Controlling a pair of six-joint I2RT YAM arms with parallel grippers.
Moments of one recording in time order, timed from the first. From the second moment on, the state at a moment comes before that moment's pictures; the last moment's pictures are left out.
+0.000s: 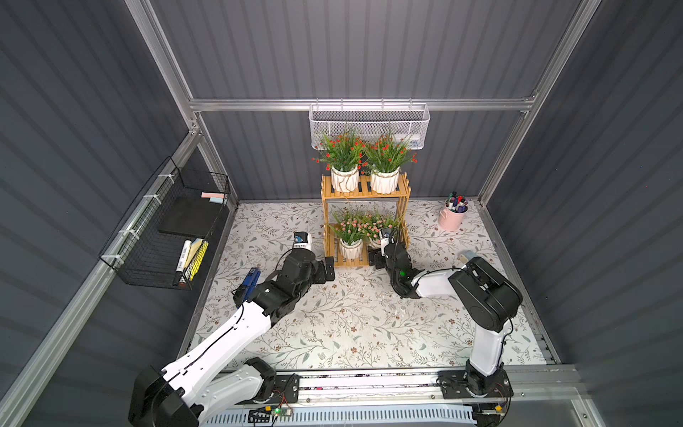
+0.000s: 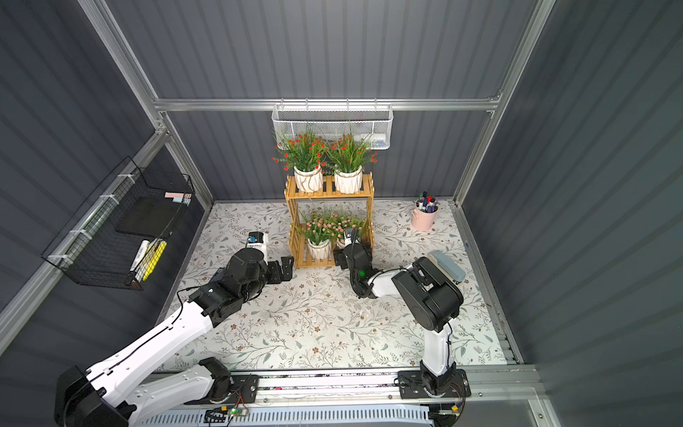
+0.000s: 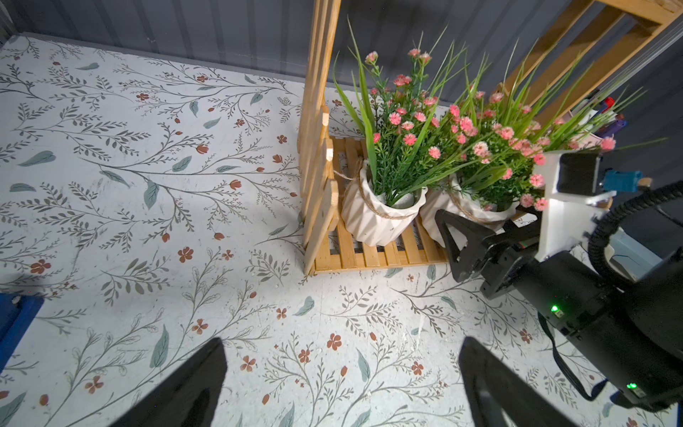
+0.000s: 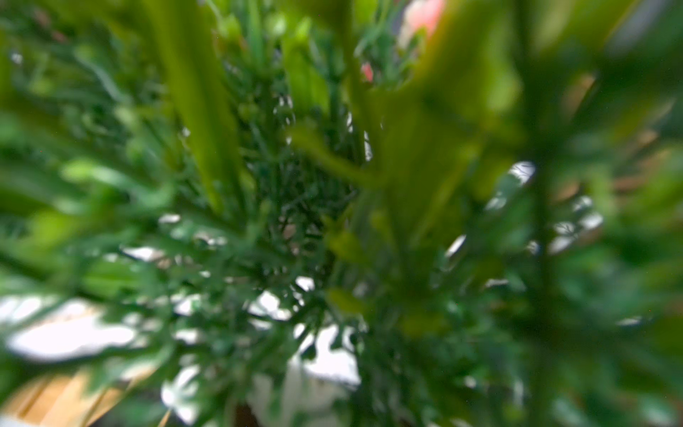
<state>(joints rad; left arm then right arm) -0.59 1.04 0.82 -0.35 -0.27 -0.47 0.63 1.91 0.88 0.64 0.39 0.11</state>
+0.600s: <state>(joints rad) -0.59 1.05 0.85 -0.37 -0.27 -0.47 0.62 1.98 1.00 0.57 0.42 0.14</state>
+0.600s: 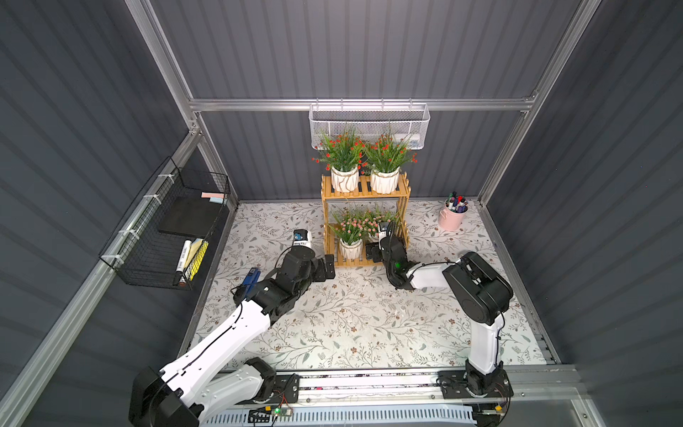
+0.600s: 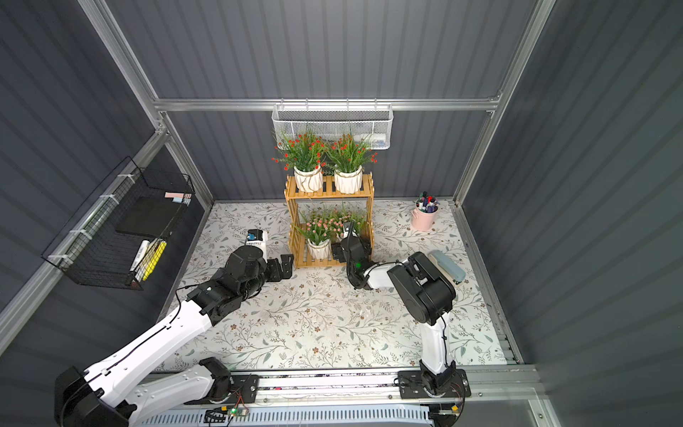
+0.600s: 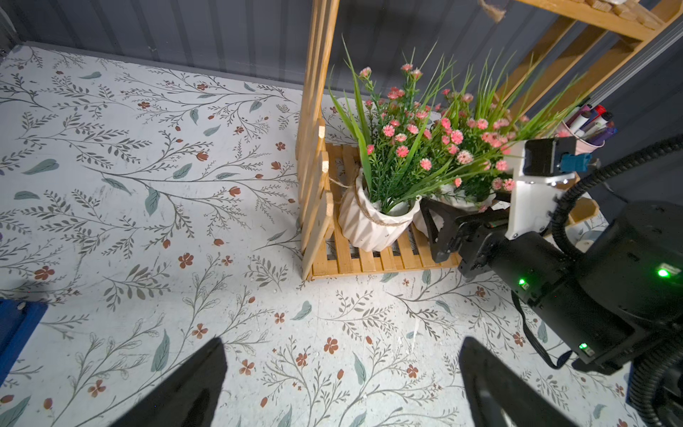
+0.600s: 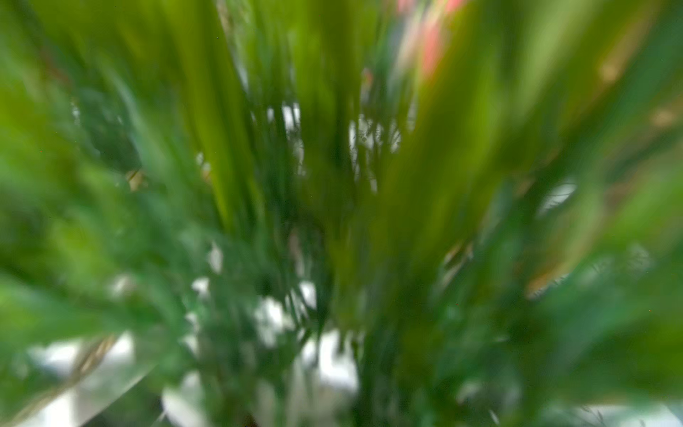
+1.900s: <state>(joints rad) -0.33 1.18 0.94 -0.26 -0.19 -0.44 0.70 0.99 0.77 -0.10 0.48 0.17</state>
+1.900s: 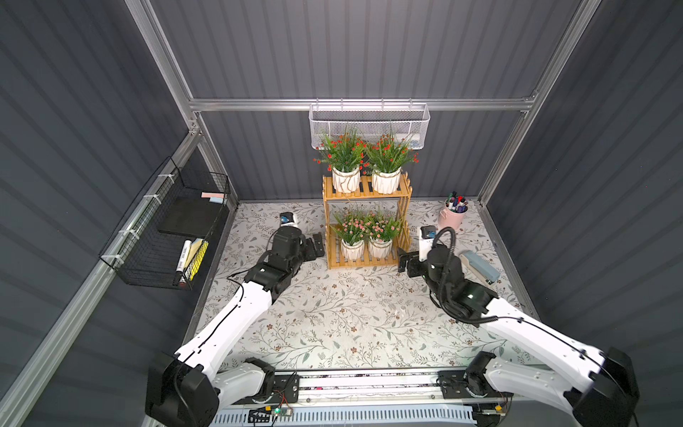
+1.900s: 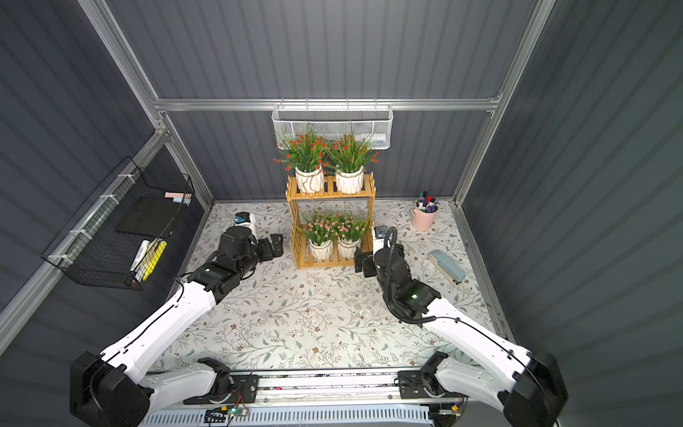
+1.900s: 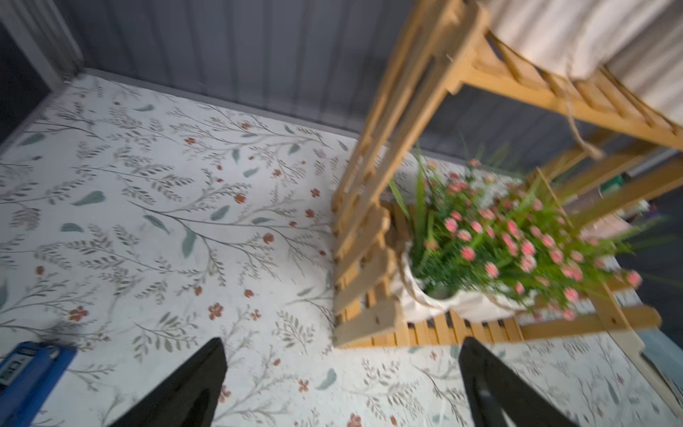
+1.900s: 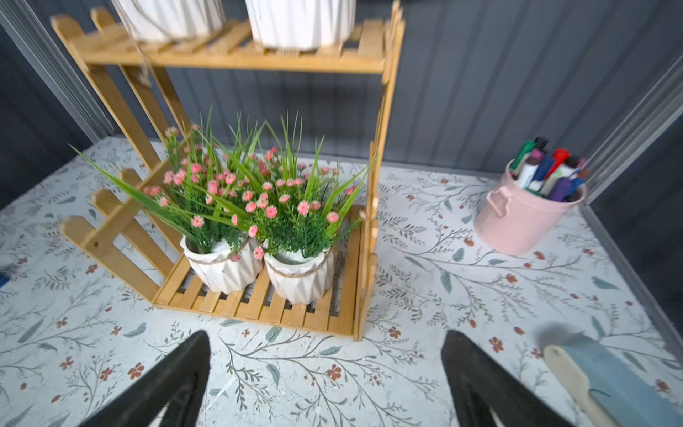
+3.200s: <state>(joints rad) -0.02 1.71 0.45 1.02 -0.15 -0.04 -0.06 1.58 0.39 0.74 -0.13 0.02</state>
